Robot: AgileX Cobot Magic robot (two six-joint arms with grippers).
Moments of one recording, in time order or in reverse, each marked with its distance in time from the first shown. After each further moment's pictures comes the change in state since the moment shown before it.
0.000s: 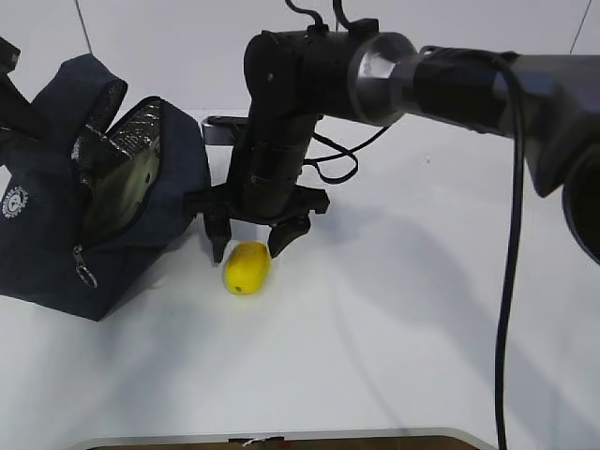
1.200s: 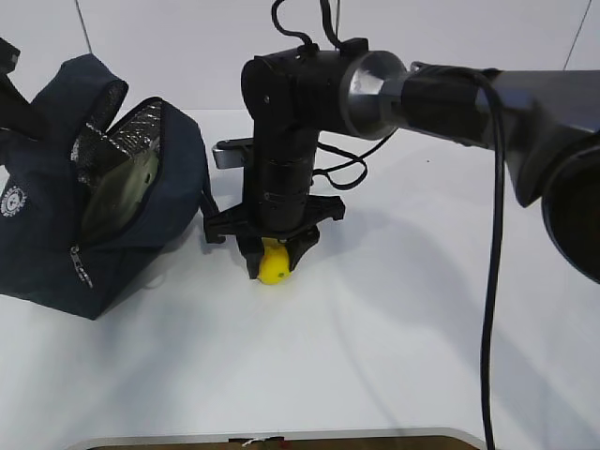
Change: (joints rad) left arm 0.000 0.000 0.000 0.003 -0.001 0.000; right arm 0.001 0.038 -0.002 -0.106 0.079 0.004
